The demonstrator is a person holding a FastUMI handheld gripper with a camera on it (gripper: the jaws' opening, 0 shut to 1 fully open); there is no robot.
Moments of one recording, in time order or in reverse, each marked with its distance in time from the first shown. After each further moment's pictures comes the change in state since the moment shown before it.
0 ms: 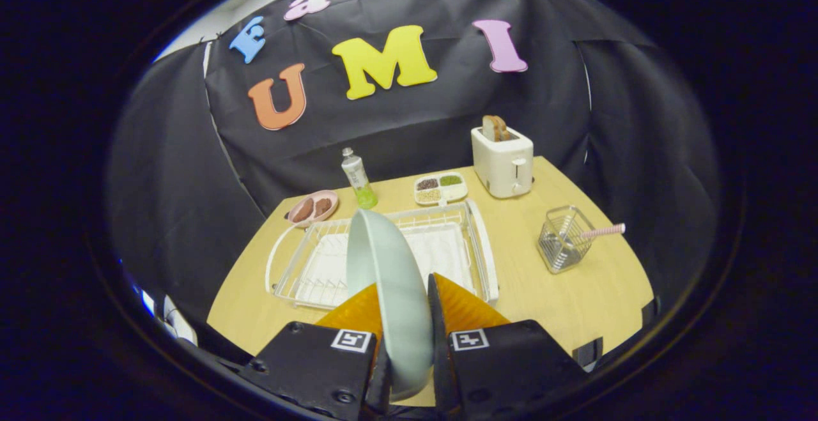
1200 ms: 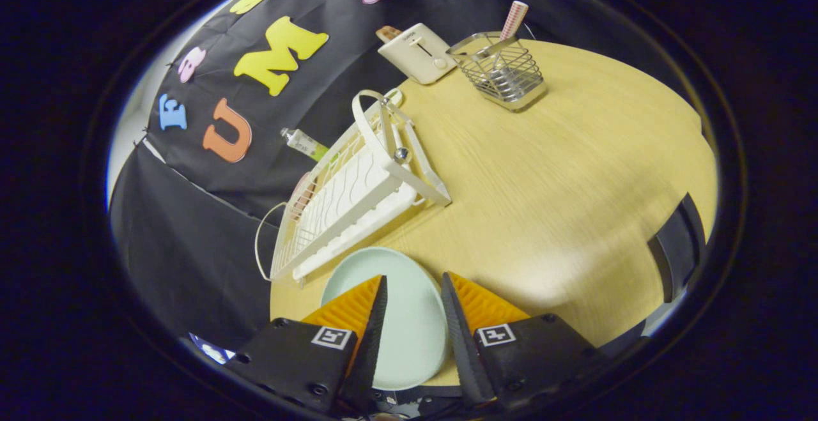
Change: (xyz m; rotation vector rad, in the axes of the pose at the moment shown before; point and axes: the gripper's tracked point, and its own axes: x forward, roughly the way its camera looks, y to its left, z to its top) arm 0.064 -0.075 -0.123 0.441 0.188 0.180
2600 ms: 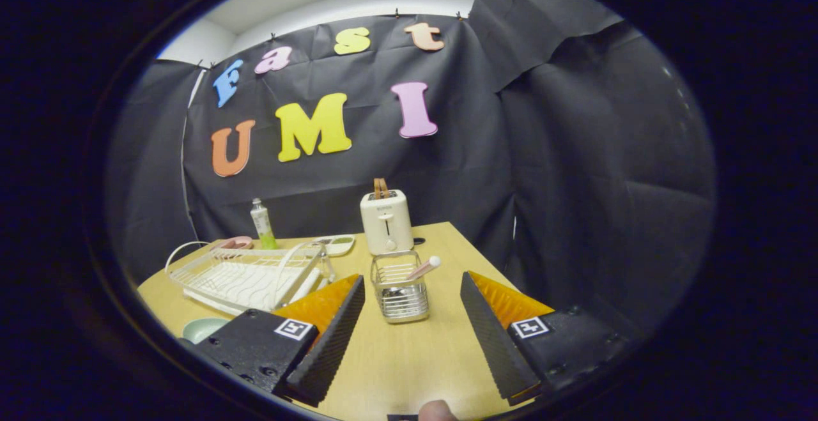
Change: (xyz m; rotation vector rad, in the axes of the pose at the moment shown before) arm -0.111 -0.116 0.208 -0.494 -0.712 -0.265
